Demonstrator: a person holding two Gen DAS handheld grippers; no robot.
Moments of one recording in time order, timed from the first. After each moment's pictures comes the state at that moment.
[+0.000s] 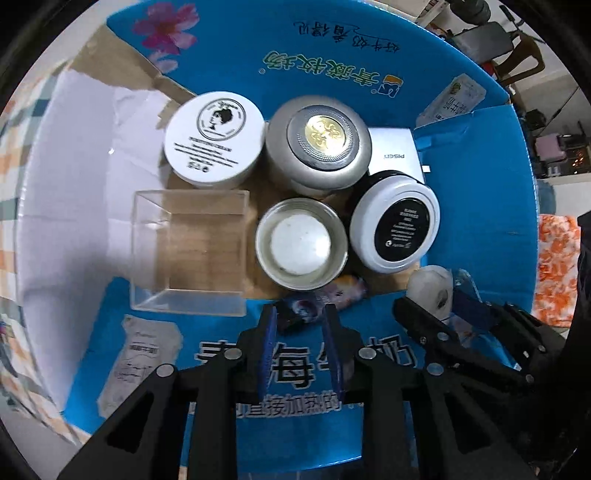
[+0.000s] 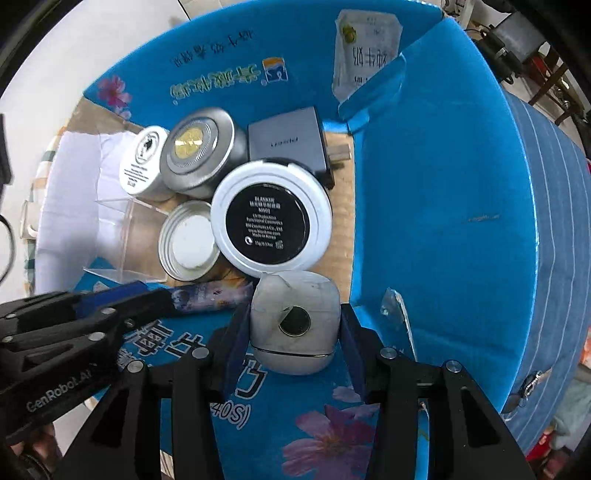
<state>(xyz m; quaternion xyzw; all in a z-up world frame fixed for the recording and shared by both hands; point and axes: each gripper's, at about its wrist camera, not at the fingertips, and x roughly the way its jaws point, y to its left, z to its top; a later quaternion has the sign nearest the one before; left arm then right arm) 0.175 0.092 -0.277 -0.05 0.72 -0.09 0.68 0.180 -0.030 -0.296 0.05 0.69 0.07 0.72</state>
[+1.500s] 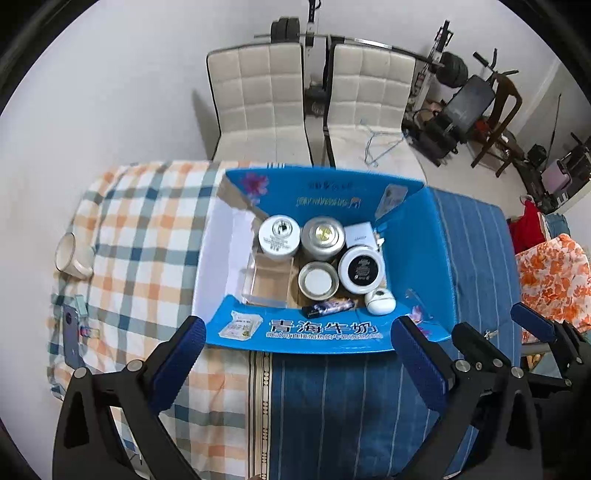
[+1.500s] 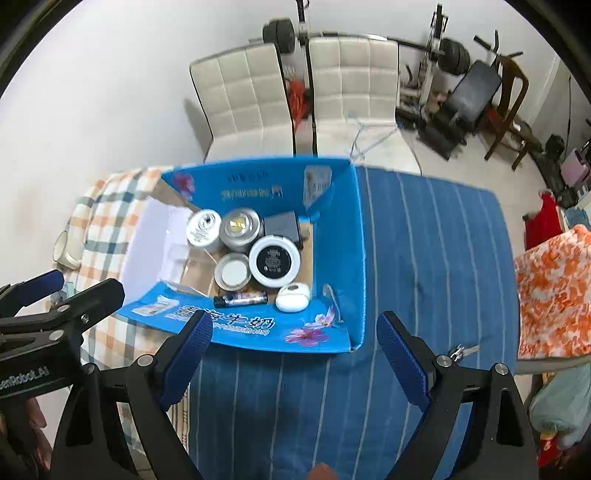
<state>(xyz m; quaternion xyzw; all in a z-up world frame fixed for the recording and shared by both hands) 0.092 0.109 -0.089 0.00 0.56 -0.03 0.83 0.075 -0.069 -0.084 0.05 0.54 0.04 0.84</state>
